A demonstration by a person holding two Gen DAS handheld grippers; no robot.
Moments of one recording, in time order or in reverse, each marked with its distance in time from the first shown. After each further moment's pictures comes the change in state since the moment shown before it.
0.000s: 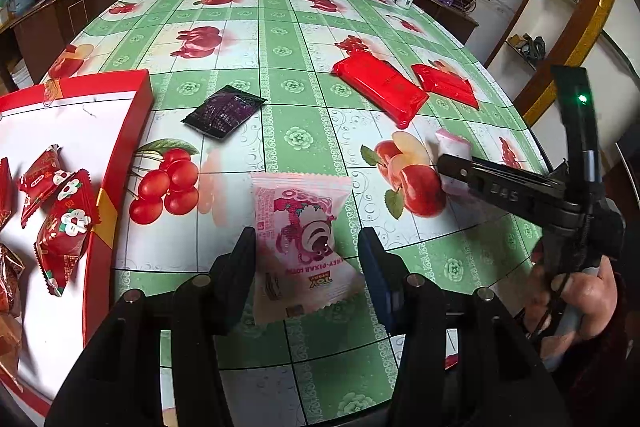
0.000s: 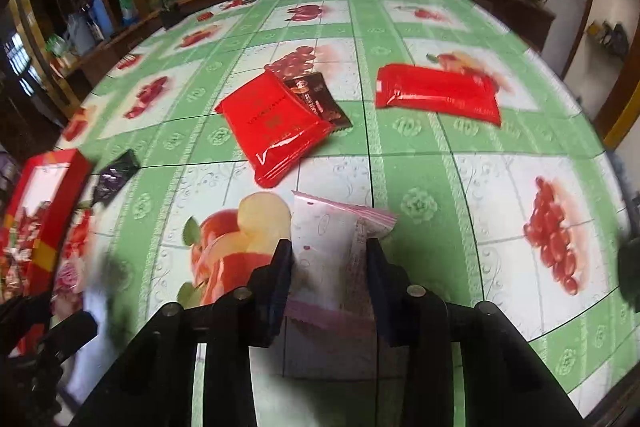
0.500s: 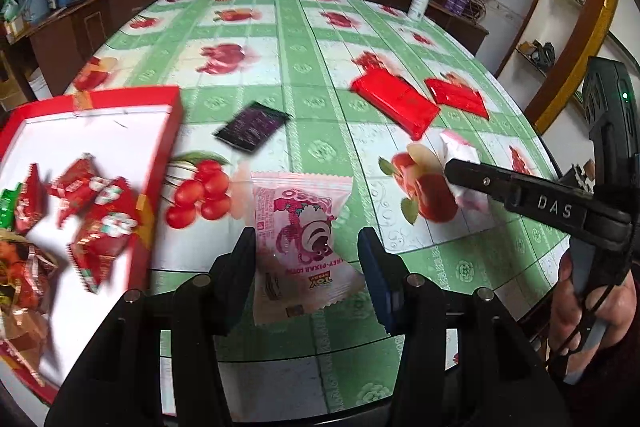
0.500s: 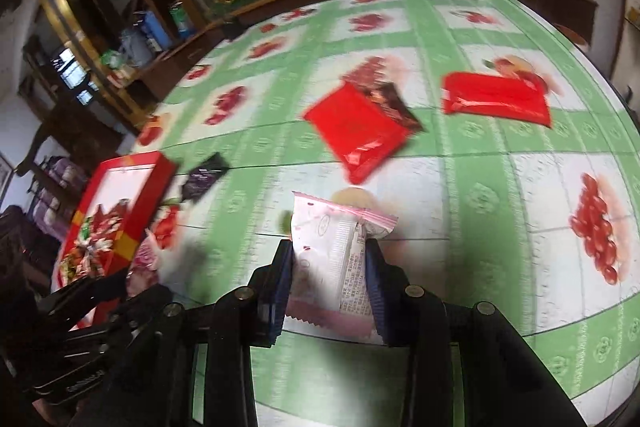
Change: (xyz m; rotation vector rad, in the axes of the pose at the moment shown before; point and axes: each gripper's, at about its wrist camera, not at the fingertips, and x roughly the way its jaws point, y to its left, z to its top) left arm -0.022 0.008 0.000 -0.004 -0.059 0.067; right arm -0.029 0.037 -0.001 -0.043 -0.024 0.222
